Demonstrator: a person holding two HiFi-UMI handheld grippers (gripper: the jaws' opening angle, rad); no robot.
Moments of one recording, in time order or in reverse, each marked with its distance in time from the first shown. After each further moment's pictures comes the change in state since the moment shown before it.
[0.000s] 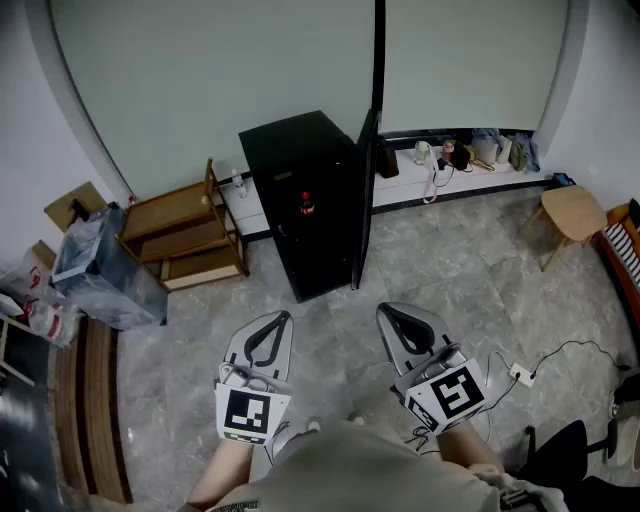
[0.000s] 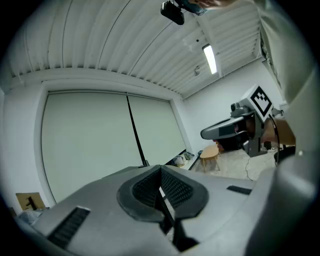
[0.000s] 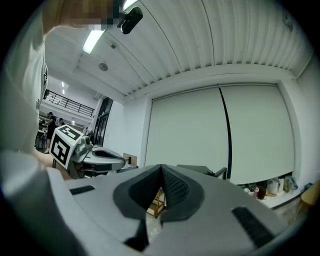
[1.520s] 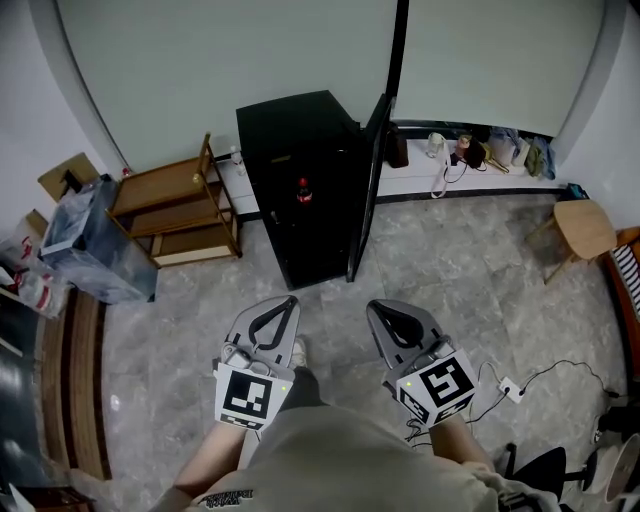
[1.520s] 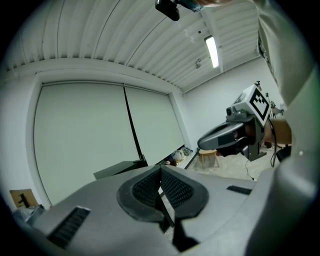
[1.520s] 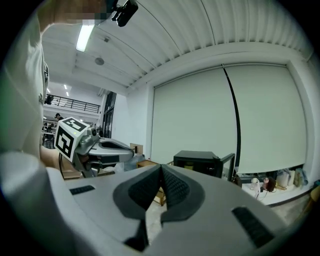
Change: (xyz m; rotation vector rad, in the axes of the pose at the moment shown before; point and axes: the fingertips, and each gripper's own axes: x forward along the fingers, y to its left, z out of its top) left arm 0.112 -0.009 -0.034 -0.017 0.058 -0.029; right arm 0.063 -0.072 -0.075 0.029 0.134 0.122
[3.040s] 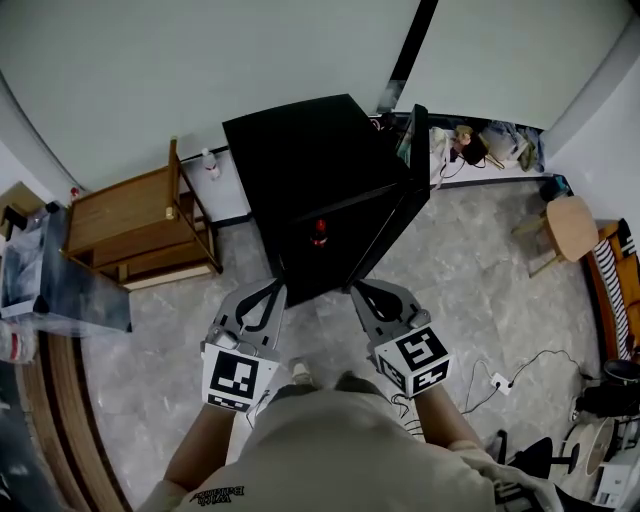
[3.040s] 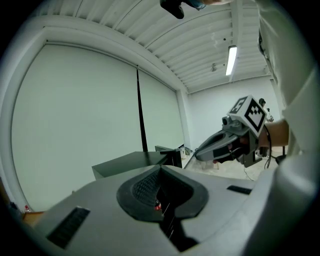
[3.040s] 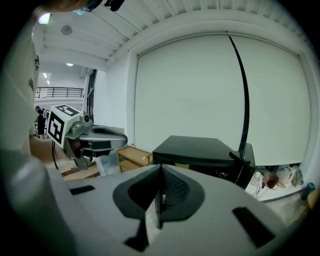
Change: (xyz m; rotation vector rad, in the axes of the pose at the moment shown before) left arm 0.217 0.317 -0.105 -0.122 0.028 -0.145; right arm 0.382 -0.120 -0.009 0.046 0.258 -0.108
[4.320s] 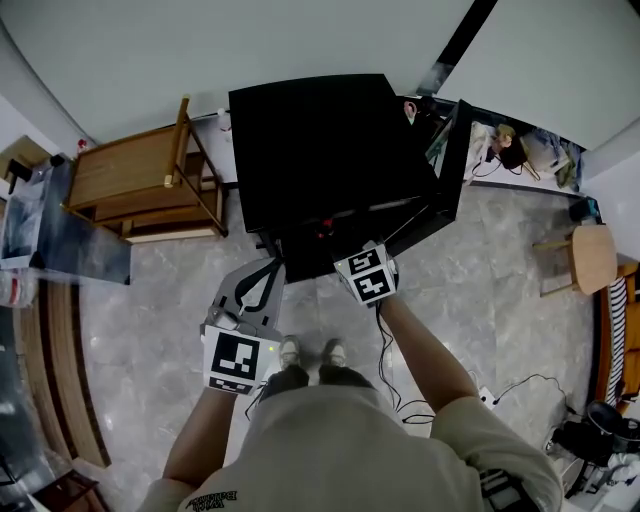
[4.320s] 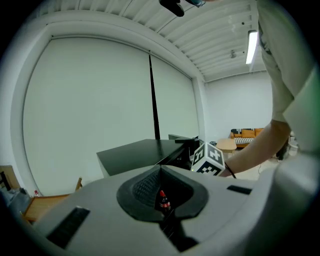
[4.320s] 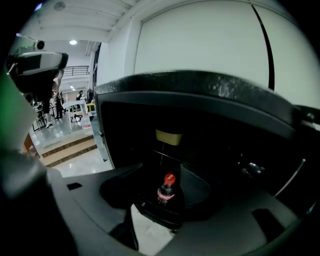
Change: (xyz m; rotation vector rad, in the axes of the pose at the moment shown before) left arm 0.094 0.031 -0.033 -0.084 0.118 0.157; right arm 0.223 -0.118 -0.121 -0.118 0.244 0.092
